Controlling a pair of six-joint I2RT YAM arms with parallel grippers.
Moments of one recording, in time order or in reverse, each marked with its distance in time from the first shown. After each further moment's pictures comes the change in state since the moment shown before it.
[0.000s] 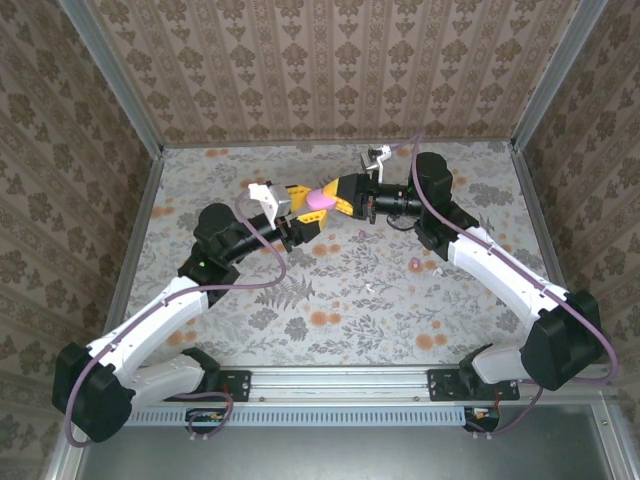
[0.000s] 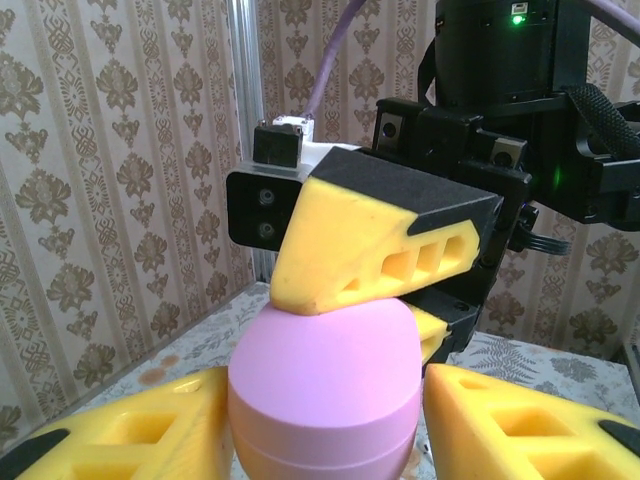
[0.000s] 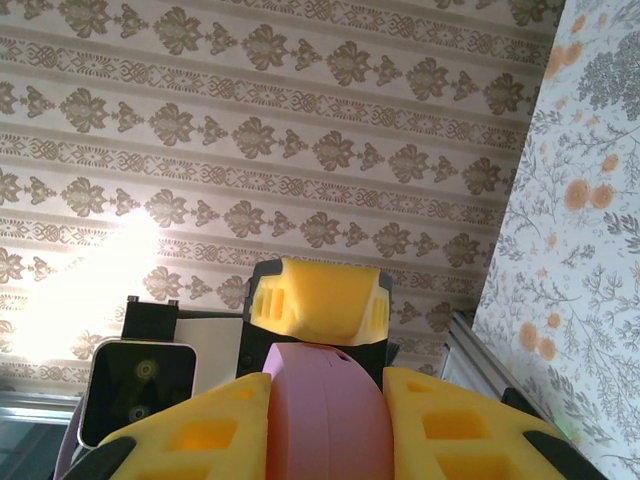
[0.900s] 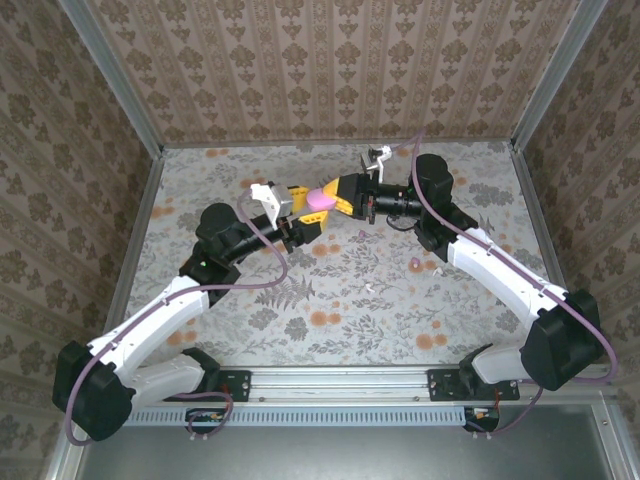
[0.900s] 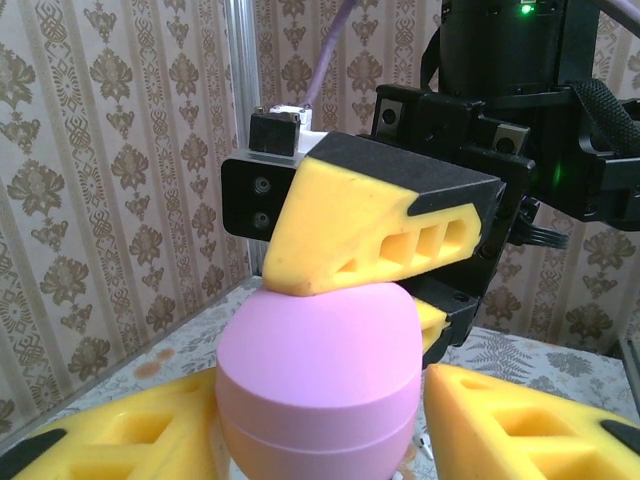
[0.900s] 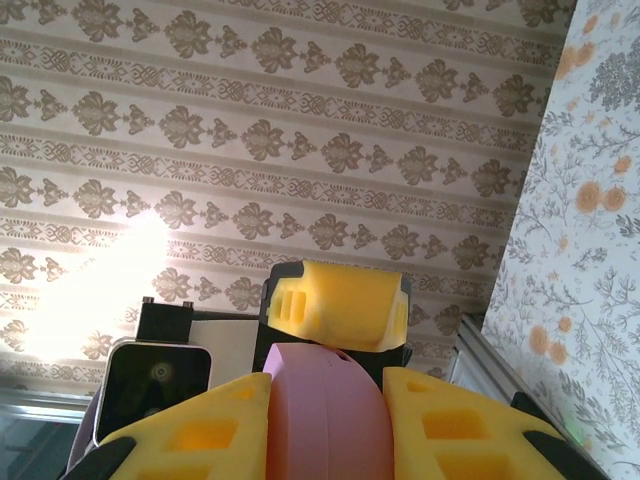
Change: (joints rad) left arm -0.005 0.008 0.001 -0.005 0.001 0.000; right arm 0.000 0.000 -0.016 0.050 0.001 0.032
